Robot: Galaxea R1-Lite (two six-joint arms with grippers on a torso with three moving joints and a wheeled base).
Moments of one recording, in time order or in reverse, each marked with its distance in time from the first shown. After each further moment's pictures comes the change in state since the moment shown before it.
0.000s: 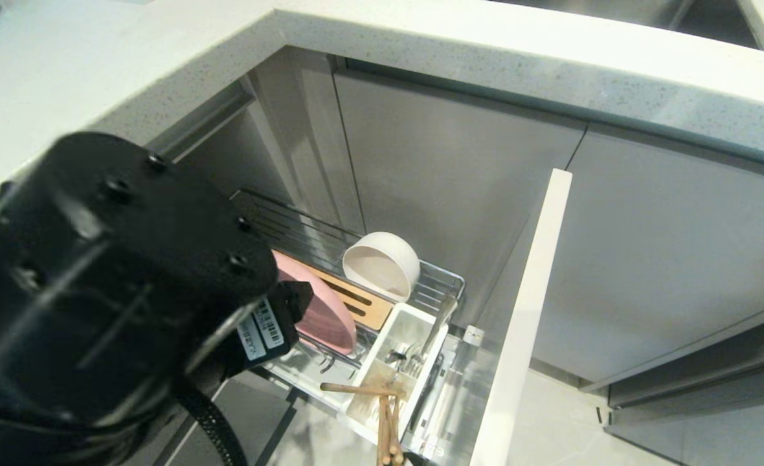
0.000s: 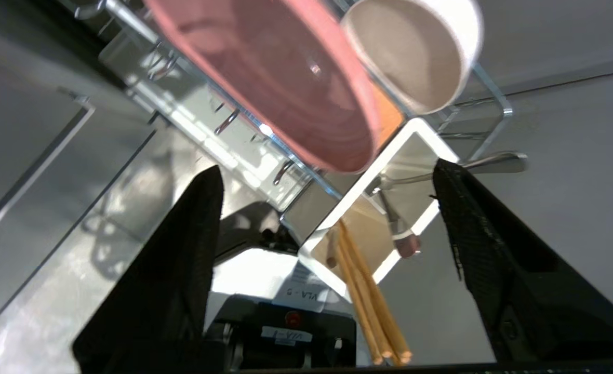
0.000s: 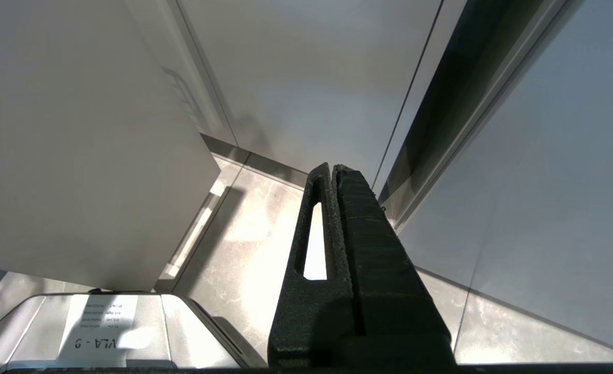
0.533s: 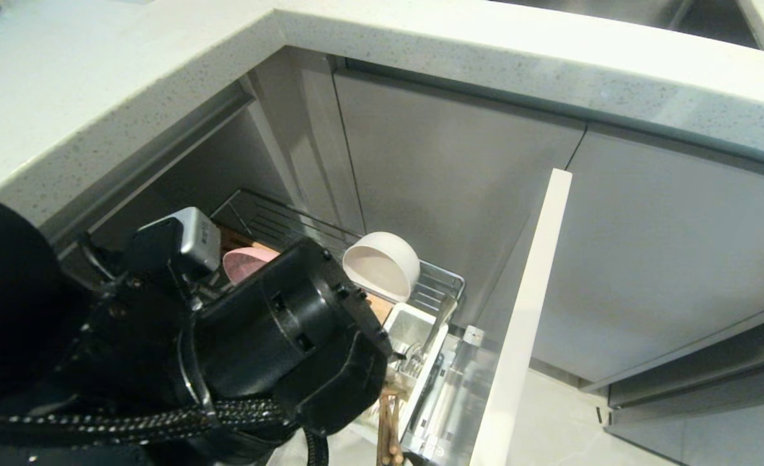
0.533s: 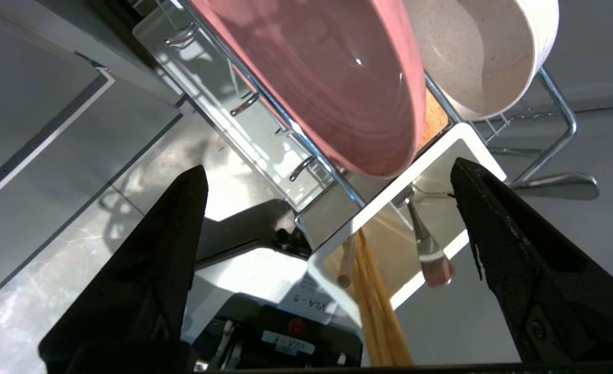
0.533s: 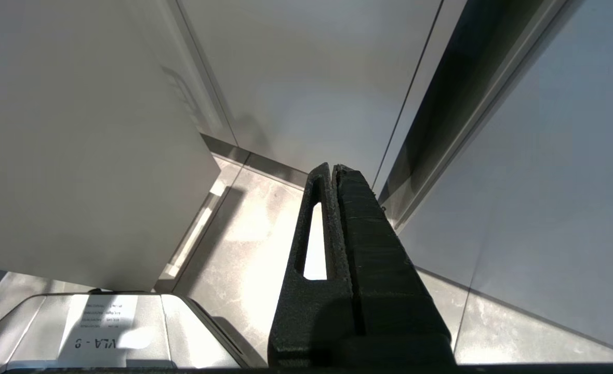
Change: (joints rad) left arm 0.033 0.126 0.002 0.039 0.028 -0.168; right arm 0.000 0.000 0.000 0.000 0.000 0.000
